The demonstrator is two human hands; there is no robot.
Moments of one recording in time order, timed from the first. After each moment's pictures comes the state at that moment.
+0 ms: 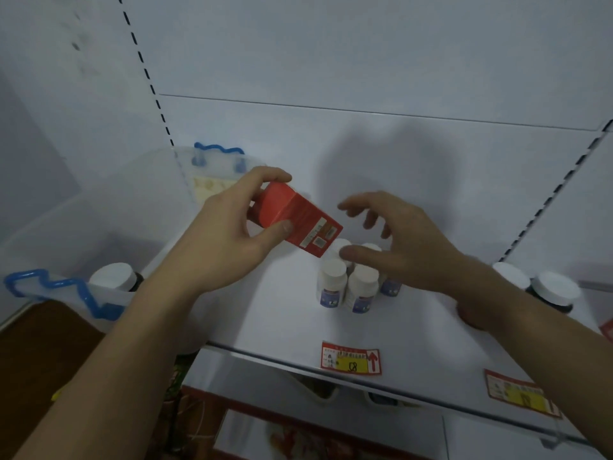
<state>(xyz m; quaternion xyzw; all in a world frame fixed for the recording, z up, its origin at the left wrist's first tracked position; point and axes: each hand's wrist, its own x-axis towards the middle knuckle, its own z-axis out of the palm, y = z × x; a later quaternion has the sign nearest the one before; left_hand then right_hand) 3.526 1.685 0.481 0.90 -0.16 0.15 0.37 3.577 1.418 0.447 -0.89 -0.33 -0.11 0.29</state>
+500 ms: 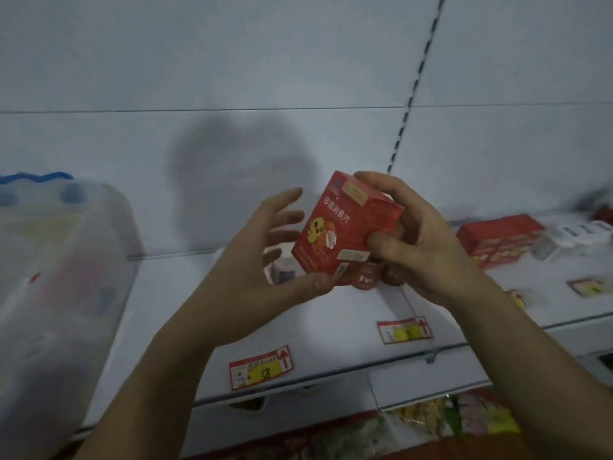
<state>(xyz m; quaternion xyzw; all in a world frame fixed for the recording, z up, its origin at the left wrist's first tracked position) 3.531 1.560 0.452 0.77 -0.37 -0.04 0.52 3.478 1.319 0.463 -0.72 -0.15 -0.08 0.67</state>
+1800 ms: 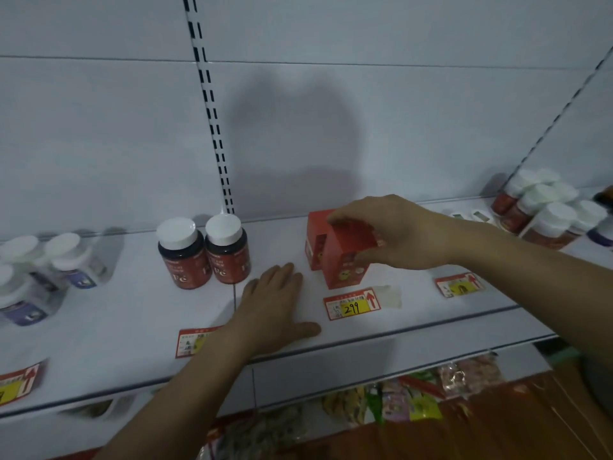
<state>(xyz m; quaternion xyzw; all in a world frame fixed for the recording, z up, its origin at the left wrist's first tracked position) 3.492 1.227 0.308 0.92 -0.35 -0.15 0.09 3.458 0.988 0.441 -0.98 -0.16 0.04 0.11</state>
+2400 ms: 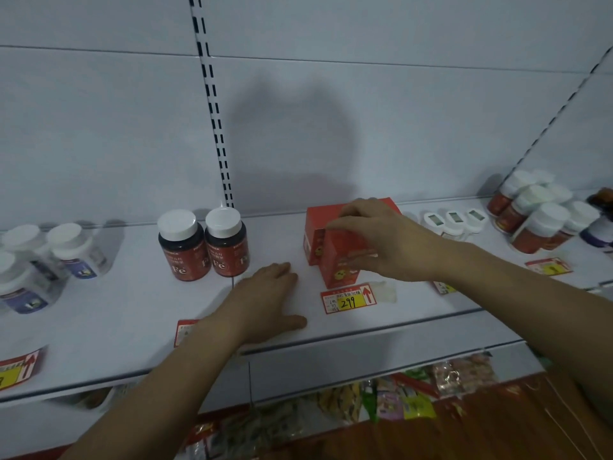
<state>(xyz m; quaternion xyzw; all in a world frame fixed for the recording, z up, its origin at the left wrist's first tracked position) 3.492 1.236 0.323 0.91 -0.38 -0.15 0.09 3.447 0.985 0.407 -0.98 -0.17 -0.02 0.09</state>
